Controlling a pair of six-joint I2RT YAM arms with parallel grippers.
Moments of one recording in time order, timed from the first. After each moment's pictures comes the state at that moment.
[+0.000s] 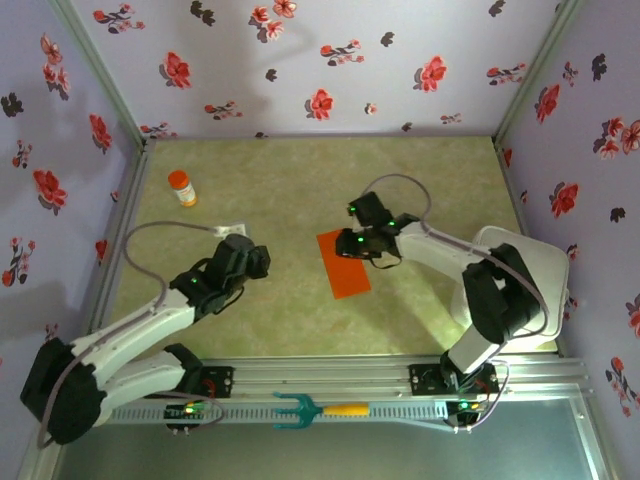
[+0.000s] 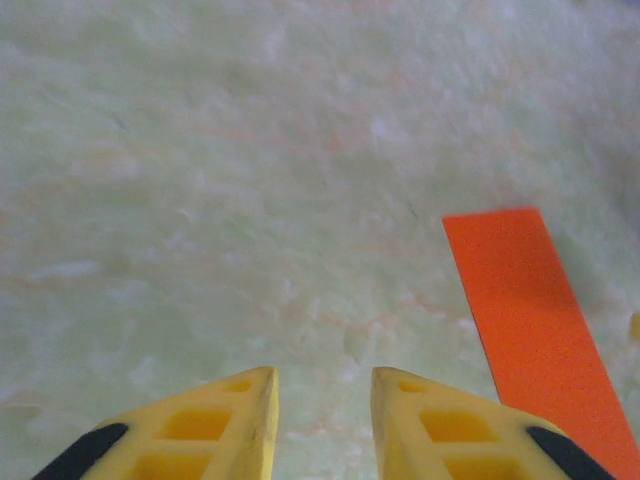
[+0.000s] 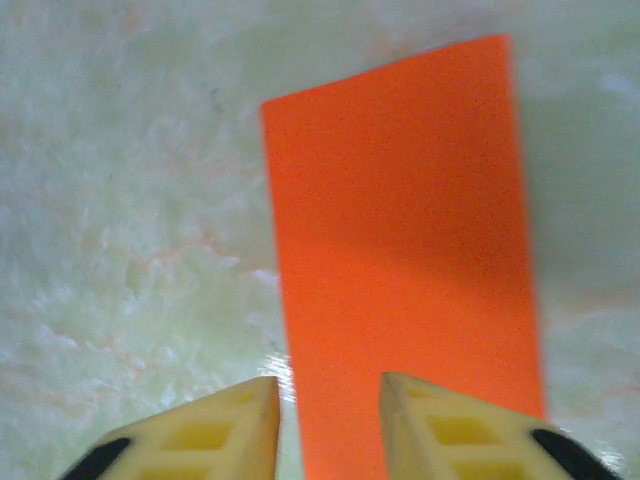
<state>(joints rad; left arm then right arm) -0.72 1.07 0.60 -0.25 -0.26 -0.72 0.58 1.61 1.00 -0.41 -0.24 0.60</state>
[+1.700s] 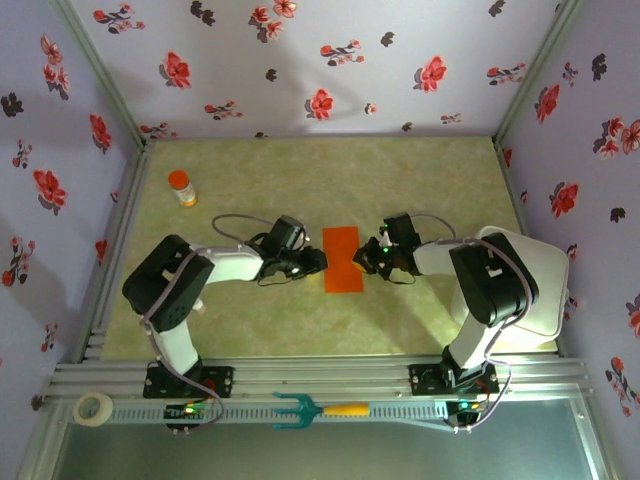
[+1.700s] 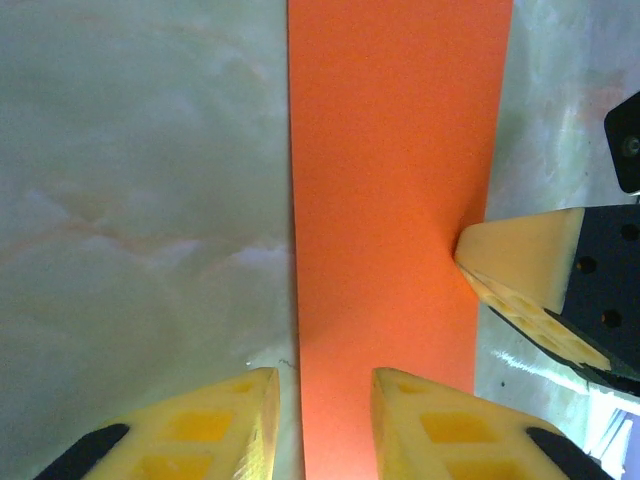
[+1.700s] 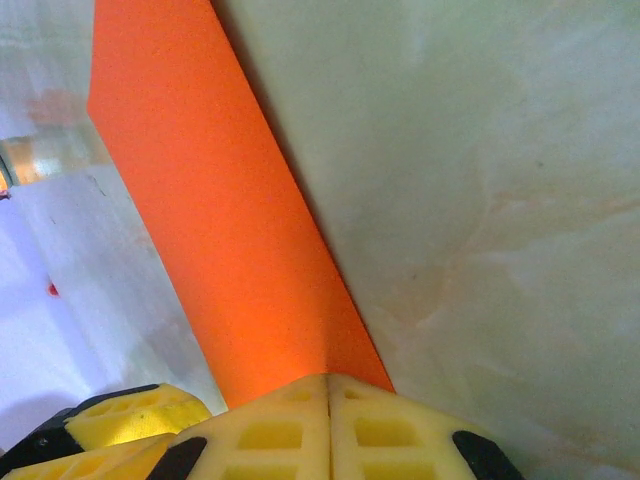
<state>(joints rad) -0.72 1.78 0.86 0.07 0.35 -0.92 0.41 1.72 0.69 0.09 -0.55 1.04</state>
